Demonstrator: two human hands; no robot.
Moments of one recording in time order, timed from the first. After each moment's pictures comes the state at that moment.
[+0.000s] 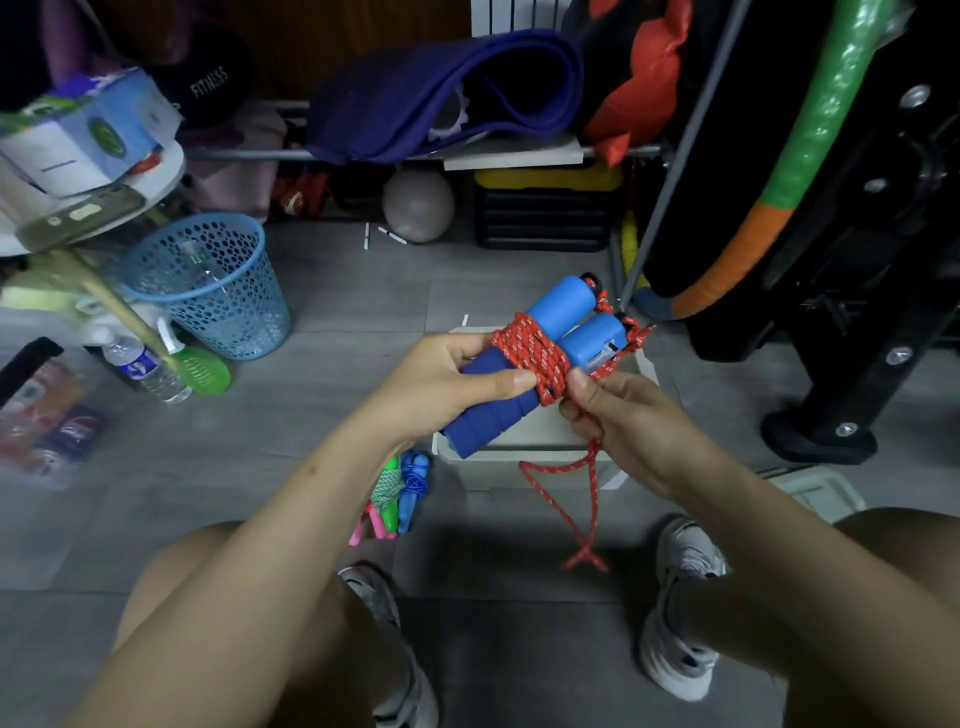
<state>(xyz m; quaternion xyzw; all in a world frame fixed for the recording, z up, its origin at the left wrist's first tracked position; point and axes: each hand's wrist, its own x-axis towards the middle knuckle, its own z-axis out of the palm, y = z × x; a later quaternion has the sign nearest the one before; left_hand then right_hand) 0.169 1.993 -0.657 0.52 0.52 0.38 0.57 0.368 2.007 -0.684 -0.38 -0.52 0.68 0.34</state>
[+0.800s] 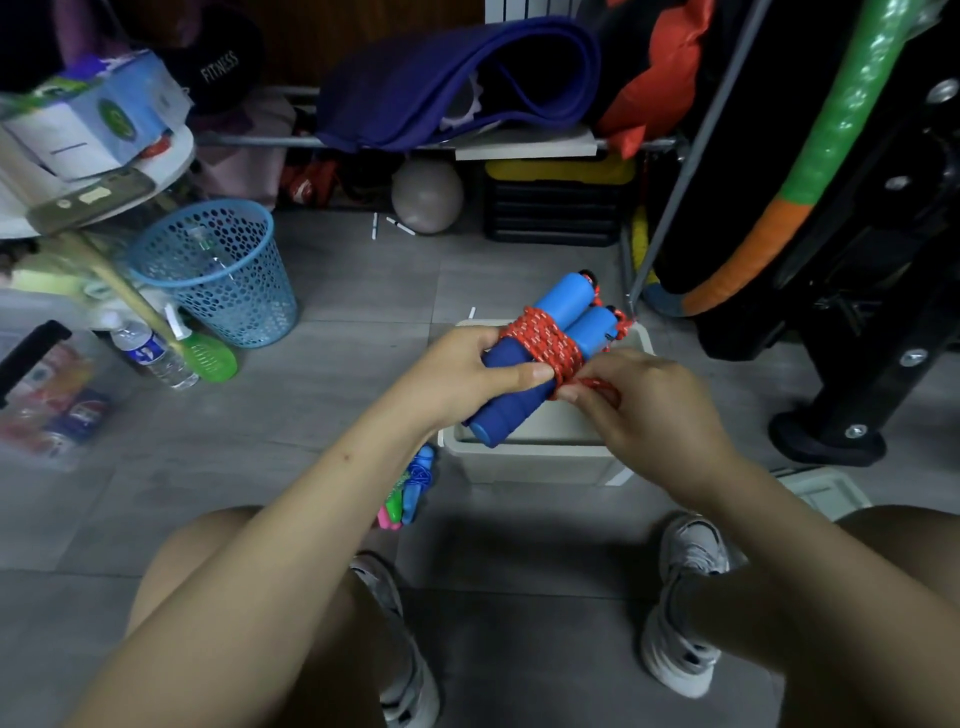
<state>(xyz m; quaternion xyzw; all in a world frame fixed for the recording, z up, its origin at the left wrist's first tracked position) 0.171 2.004 -0.662 0.57 0.59 0.31 0.48 0.364 2.000 -0.662 -0.44 -0.85 0.09 0.28</state>
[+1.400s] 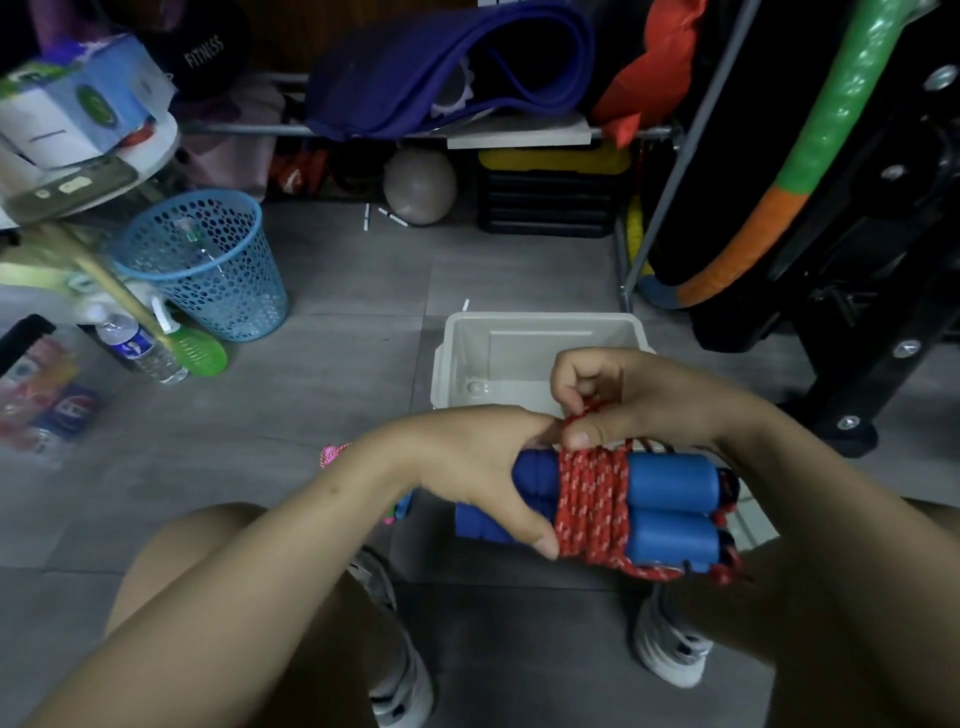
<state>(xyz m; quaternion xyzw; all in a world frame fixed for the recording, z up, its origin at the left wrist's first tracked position) 0.187 1.970 -0.644 0.74 0.39 0.05 0.54 0.376 2.020 -0.638 -0.28 -0.76 0.58 0.09</state>
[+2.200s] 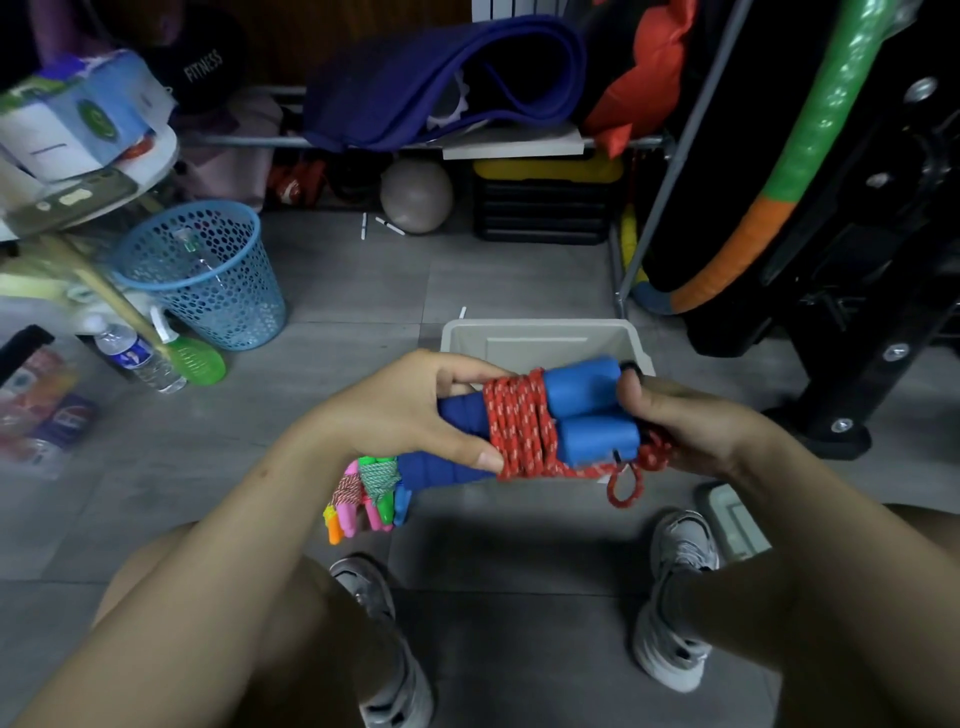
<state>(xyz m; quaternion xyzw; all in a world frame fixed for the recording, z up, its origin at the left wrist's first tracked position) 0.144 1.977 -0.645 0.66 0.42 0.26 0.57 0.396 2.008 -0.656 -0.33 -0.51 0.77 0.17</state>
